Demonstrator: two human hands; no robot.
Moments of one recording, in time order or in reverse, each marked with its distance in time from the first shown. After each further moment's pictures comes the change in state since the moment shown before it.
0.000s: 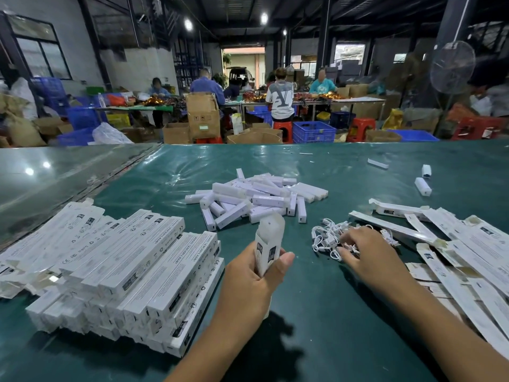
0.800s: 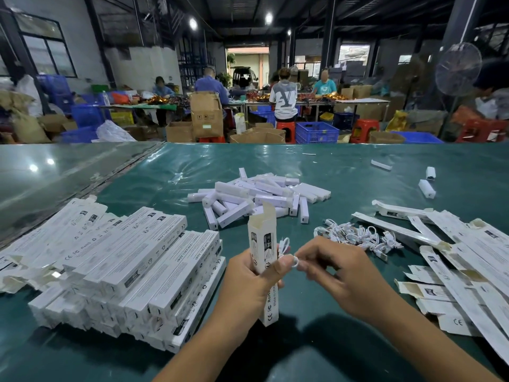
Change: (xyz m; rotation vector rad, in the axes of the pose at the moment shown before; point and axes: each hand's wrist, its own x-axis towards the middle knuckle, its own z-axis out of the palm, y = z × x) left_hand 0.002 0.001 -0.001 -0.294 -0.018 -0.185; right_hand -0.040 -0.080 -0.023 0.573 0.032 -0.576
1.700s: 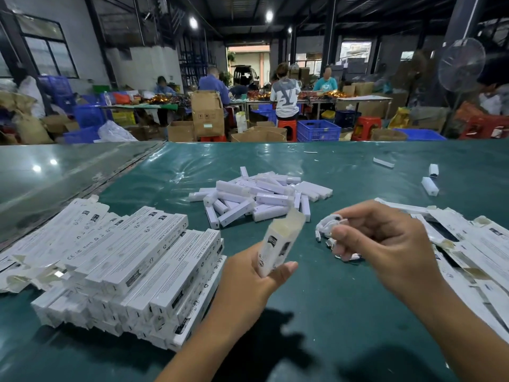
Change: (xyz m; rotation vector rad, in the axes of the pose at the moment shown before) left_hand 0.005 -0.003 -0.010 0.469 0.034 0.161; right_hand 0.006 -0.018 -0.034 0.462 0.360 0.076
